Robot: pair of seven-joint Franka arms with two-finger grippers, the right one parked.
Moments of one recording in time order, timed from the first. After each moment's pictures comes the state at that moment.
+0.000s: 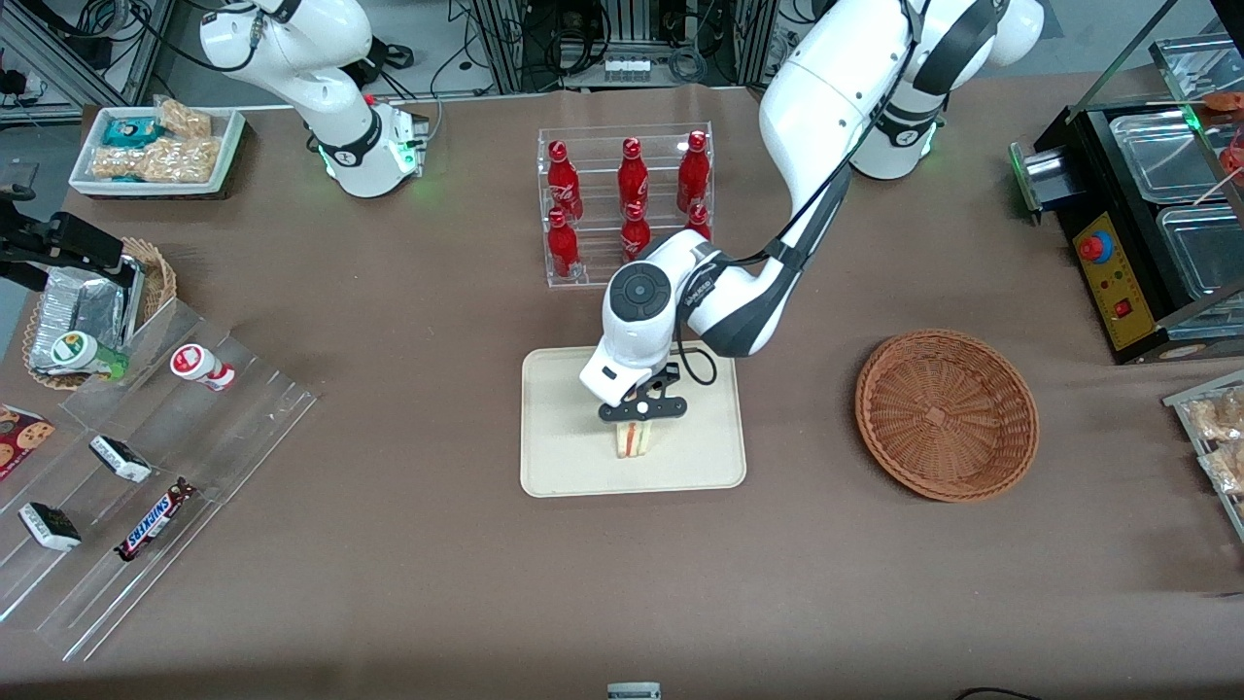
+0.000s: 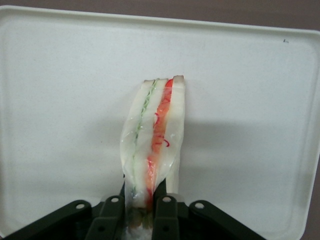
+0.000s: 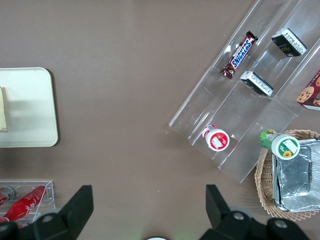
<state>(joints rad) -0.68 0.77 -0.10 -1.41 0.05 2.21 -0.91</state>
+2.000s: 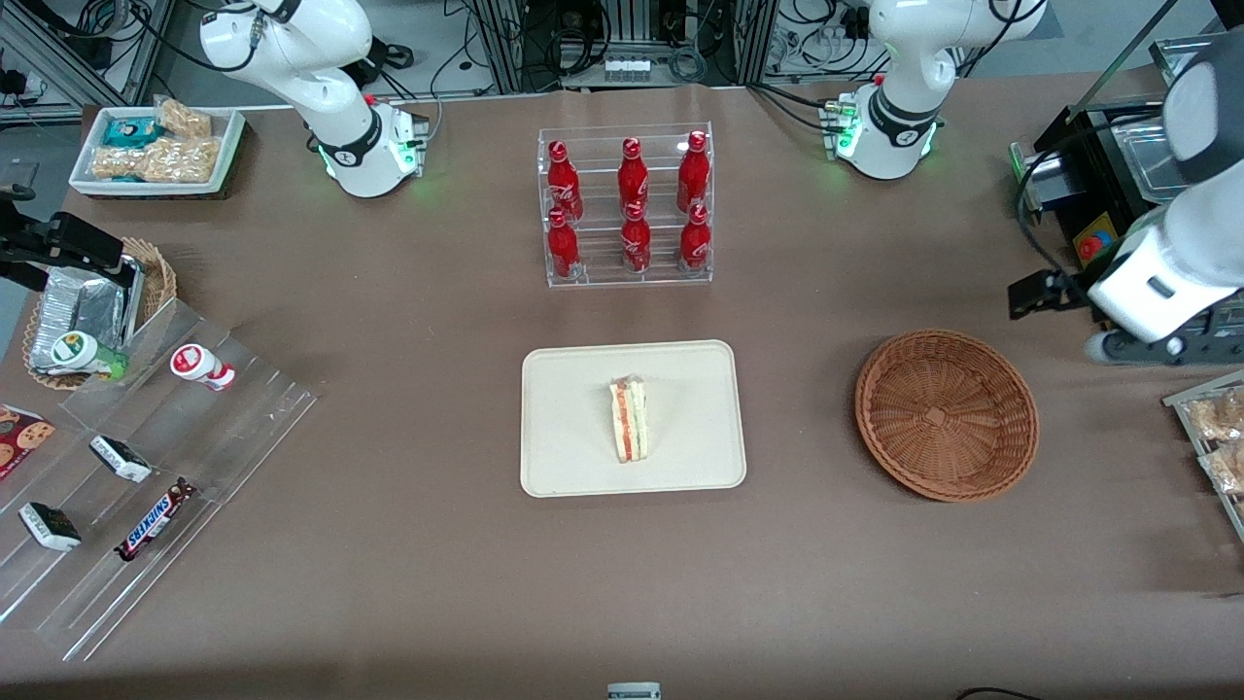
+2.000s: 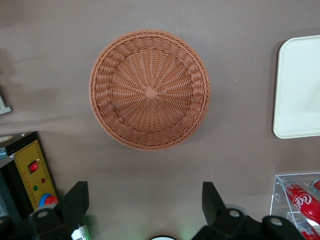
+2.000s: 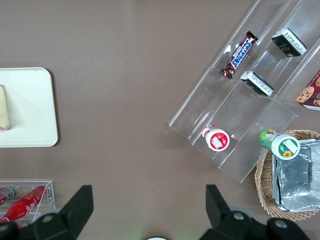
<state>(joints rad) 0.01 0.05 -0.05 -1.62 0.02 1.54 0.01</state>
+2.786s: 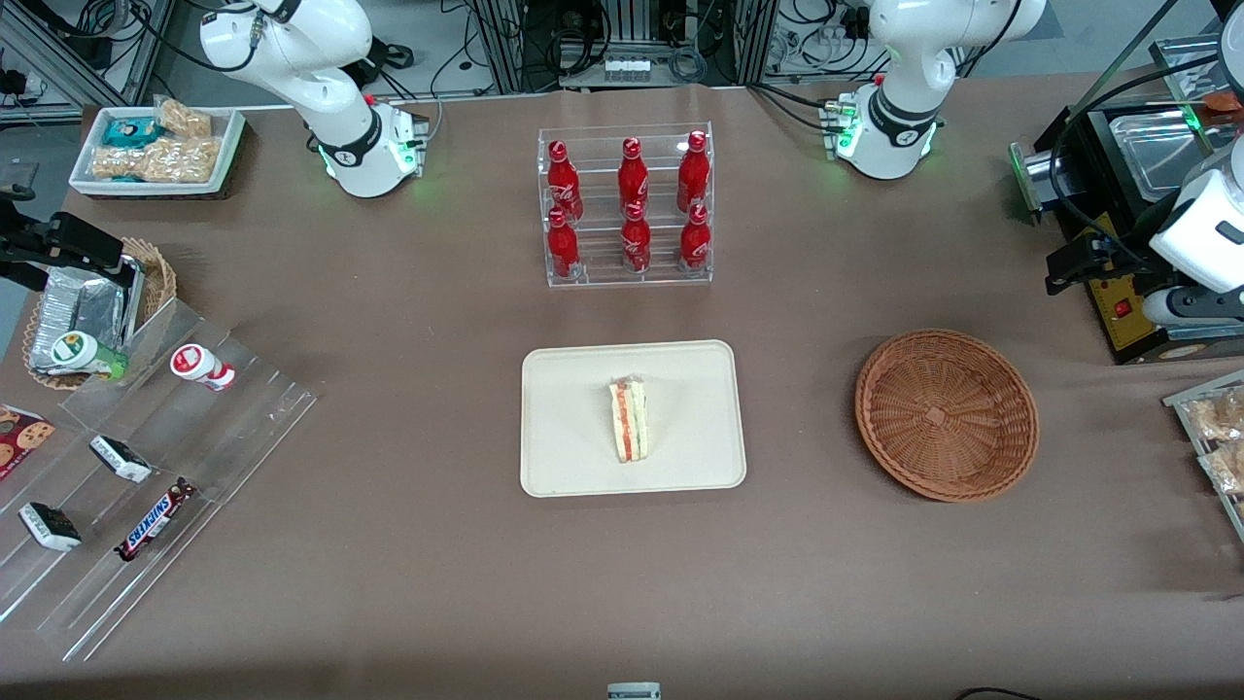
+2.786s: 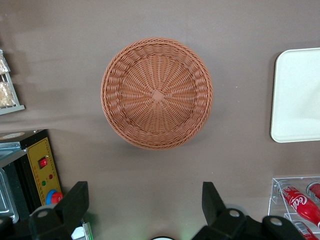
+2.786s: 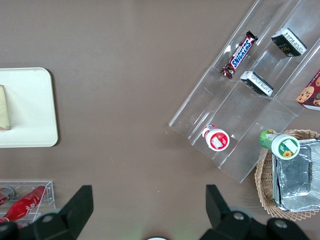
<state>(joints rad) 0.04 0.00 -0.06 -1.62 0.01 1.54 0.01</state>
